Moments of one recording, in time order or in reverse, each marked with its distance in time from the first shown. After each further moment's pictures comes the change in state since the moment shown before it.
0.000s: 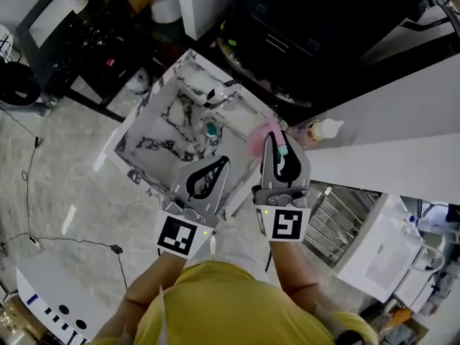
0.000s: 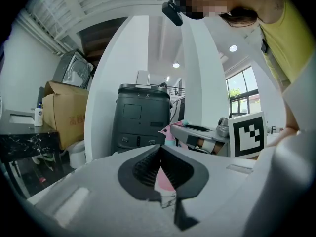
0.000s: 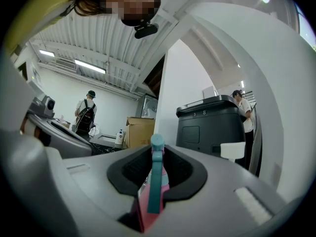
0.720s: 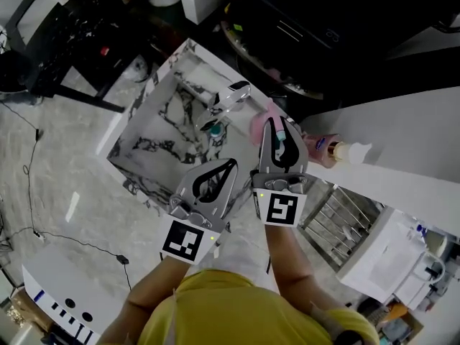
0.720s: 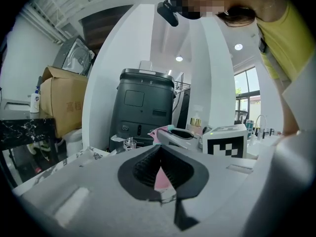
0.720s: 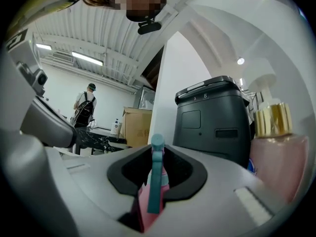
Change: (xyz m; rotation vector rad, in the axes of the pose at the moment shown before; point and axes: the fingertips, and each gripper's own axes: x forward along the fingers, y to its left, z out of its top) left arm 0.042 0.028 -0.055 -0.051 0.085 -0.020; right arm 0.064 -0.001 -0.090 0.008 0.040 -0.032
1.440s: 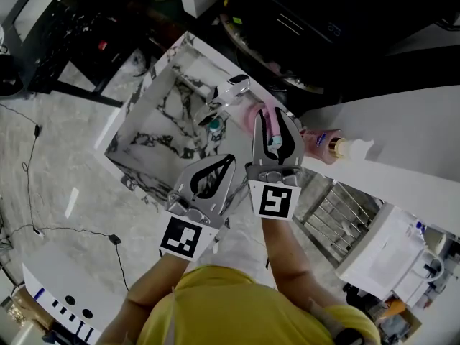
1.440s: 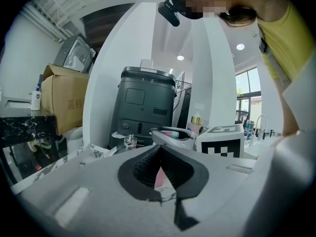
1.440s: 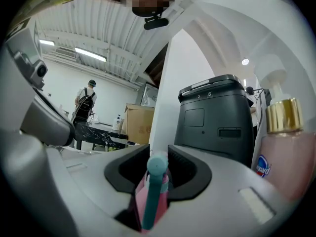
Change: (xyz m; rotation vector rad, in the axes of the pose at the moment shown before) left arm 0.001 0.002 -0.007 -0.013 0.020 0.003; right arm 0.012 0.012 -0.005 0.012 0.027 0.007
